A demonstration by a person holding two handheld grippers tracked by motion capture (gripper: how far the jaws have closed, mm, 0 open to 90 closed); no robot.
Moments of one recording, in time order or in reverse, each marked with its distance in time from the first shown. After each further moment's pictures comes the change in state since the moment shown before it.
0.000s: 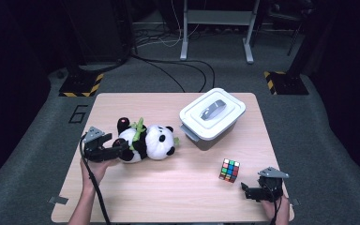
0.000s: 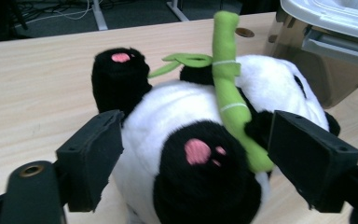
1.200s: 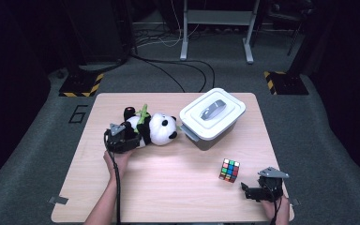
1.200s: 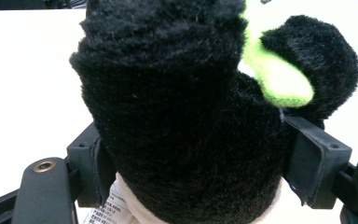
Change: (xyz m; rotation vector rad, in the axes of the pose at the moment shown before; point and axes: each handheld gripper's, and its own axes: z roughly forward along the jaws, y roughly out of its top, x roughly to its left) left arm 0.002 -0.006 0.098 0.017 0.184 -0.062; right arm 0.000 0.000 0.000 0.001 0.001 -0.002
